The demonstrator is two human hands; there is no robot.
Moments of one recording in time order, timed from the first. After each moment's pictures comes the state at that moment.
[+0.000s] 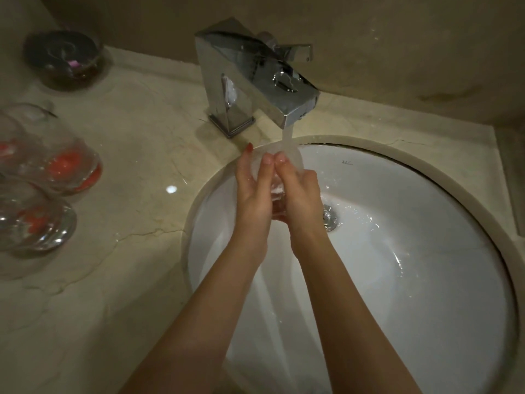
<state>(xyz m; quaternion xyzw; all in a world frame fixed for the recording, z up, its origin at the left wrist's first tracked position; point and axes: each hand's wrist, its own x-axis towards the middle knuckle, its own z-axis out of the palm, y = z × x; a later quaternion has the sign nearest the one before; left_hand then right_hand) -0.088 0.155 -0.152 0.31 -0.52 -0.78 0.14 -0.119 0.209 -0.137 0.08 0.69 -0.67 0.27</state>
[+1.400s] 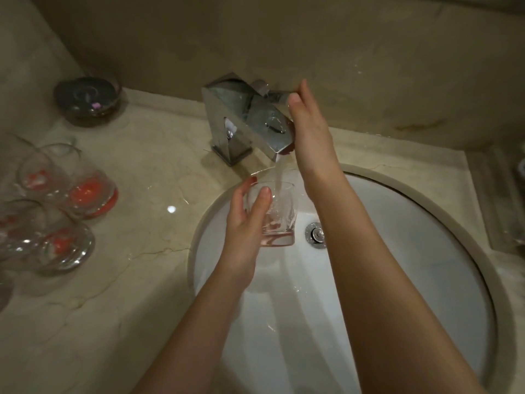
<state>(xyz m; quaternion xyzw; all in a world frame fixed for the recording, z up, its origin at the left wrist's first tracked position) -0.063 0.151 -0.121 0.32 -0.51 -0.79 0.11 -0.180 0.184 -0.049 -0.11 0.74 -0.64 0.15</state>
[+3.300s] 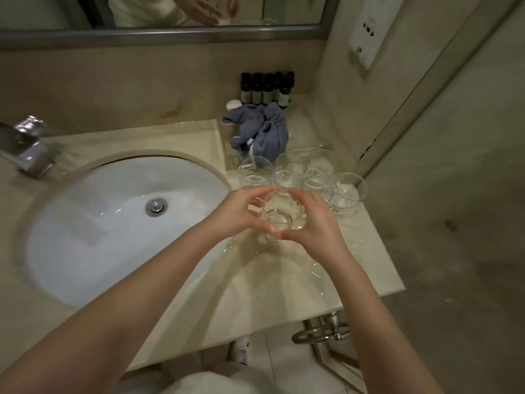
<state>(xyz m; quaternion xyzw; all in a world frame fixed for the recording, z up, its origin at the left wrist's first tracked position) -0.067 0.477 -0.018 -0.07 -0.82 -0.54 -0.20 -0.042 0.660 -0.018 -0.05 0.91 -0.40 0.06</state>
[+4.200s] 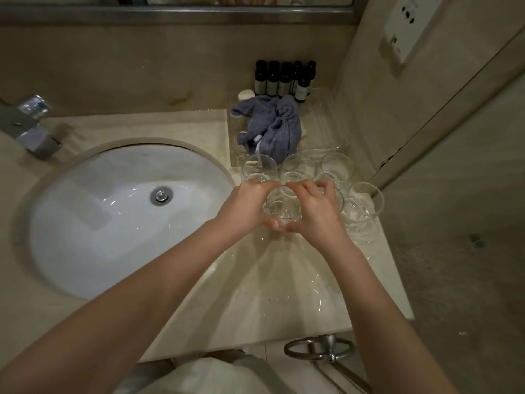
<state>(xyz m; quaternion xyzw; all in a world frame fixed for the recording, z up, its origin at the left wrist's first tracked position) -0.099 0.503 -0.033 -0.04 -0.95 -0.30 -0.12 -0.100 0.665 -0.034 -0.14 0.97 -0.18 0.06</state>
